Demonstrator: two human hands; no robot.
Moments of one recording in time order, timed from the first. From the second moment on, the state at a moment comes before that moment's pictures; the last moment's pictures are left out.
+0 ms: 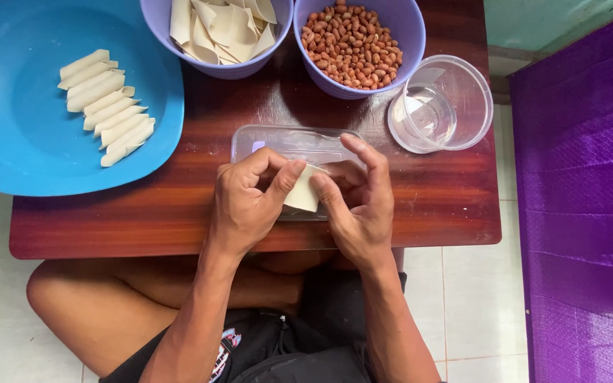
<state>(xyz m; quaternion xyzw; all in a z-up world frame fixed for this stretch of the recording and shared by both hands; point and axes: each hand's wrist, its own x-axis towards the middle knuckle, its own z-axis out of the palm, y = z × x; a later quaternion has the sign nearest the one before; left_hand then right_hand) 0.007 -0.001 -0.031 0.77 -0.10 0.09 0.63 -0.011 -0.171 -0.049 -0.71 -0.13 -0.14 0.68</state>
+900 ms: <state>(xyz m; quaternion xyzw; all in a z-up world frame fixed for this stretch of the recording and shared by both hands) 0.008 -0.003 -0.019 0.76 -0.11 0.12 0.63 -0.011 -0.167 -0.048 -0.72 -0.15 -0.10 0.67</state>
